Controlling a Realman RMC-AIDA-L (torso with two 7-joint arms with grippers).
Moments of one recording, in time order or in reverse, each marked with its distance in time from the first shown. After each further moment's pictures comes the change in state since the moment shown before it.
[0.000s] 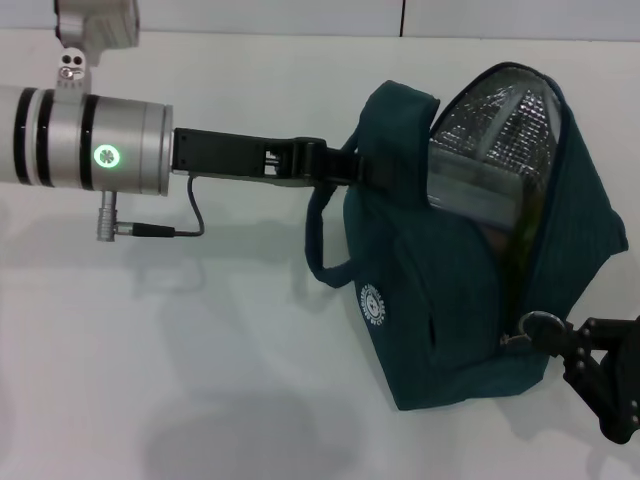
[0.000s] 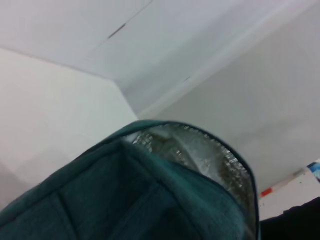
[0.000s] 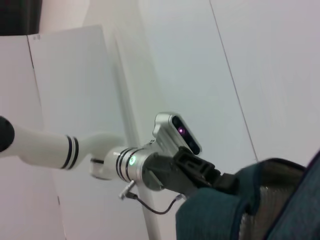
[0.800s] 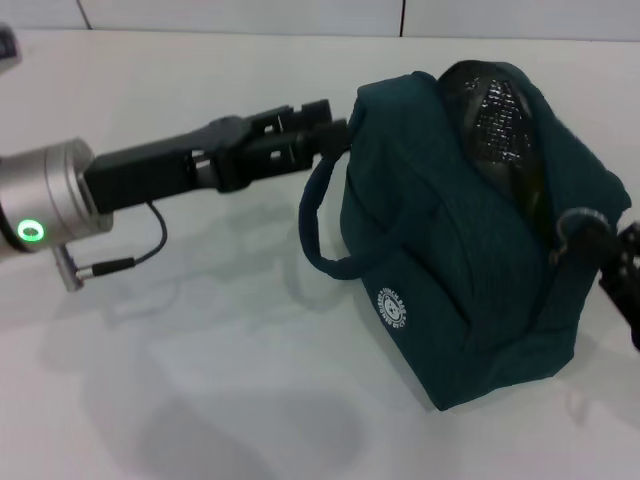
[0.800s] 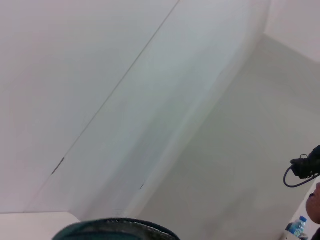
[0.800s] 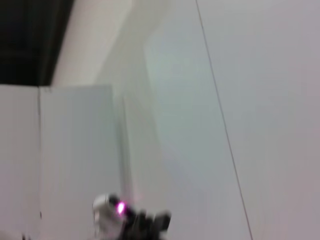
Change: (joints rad) left arm 0.203 -0.009 0.008 -0.062 -0.350 0.084 0.497; right arm 0.067 0.000 0.000 -0.013 0.169 -0.099 -0.018
